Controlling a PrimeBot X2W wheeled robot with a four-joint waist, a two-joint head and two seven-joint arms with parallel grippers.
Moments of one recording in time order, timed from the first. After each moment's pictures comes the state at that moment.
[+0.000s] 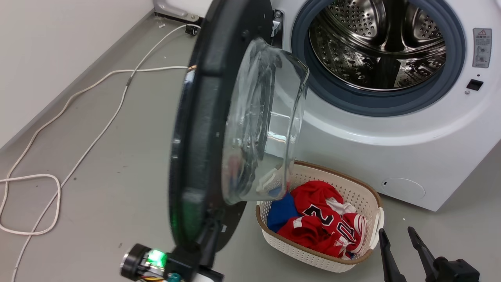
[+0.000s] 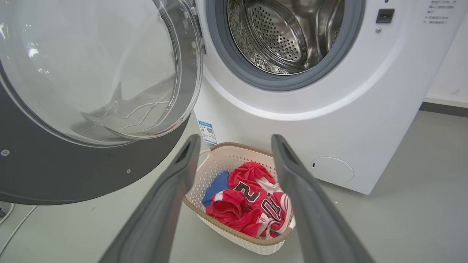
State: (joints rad) left arm 0.00 0.17 -0.42 0.09 -0.08 0.05 -0.27; right arm 0.16 -0.05 0.02 0.15 0.14 0.13 -0.26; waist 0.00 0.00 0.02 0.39
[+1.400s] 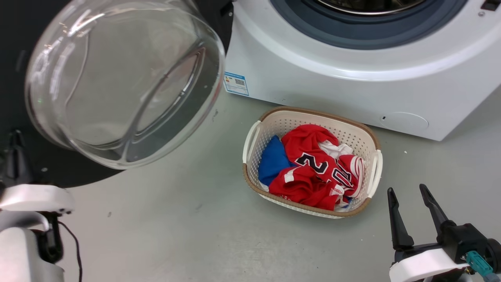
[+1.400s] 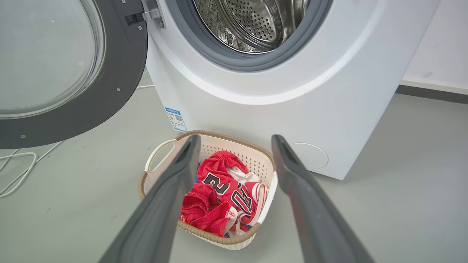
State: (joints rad) left arm -0.32 0.23 0.31 0.33 -0.17 -0.02 -0.27; right arm 0.02 -0.05 -0.02 0.12 0.02 0.13 -0.26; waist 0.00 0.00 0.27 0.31
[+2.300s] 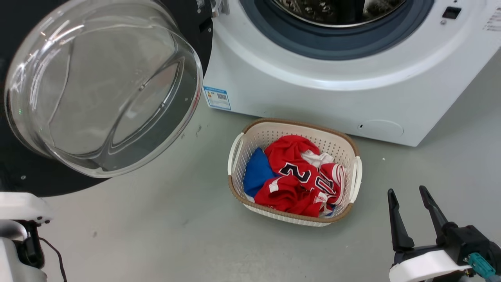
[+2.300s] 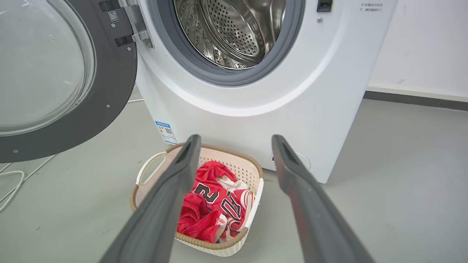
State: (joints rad) left arm -0.39 0.26 0.47 0.51 -0.11 -0.08 -0.27; right arm 0.02 -0.05 -0.02 0.11 0.05 0.13 -0.26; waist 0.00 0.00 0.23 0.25
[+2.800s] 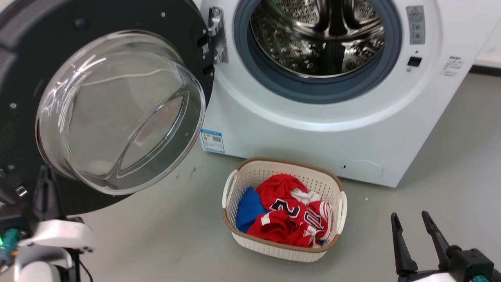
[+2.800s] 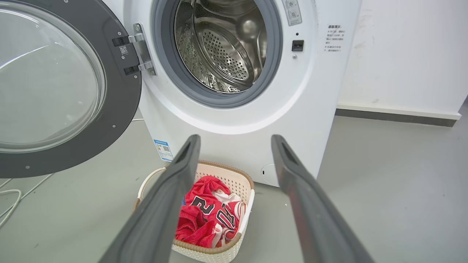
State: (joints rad) left arm -0.20 0.16 0.37 0.28 -0.03 -0.11 -0.27; right arm 0.11 -0.05 -0.03 0.11 0.09 0.13 -0.26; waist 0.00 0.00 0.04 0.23
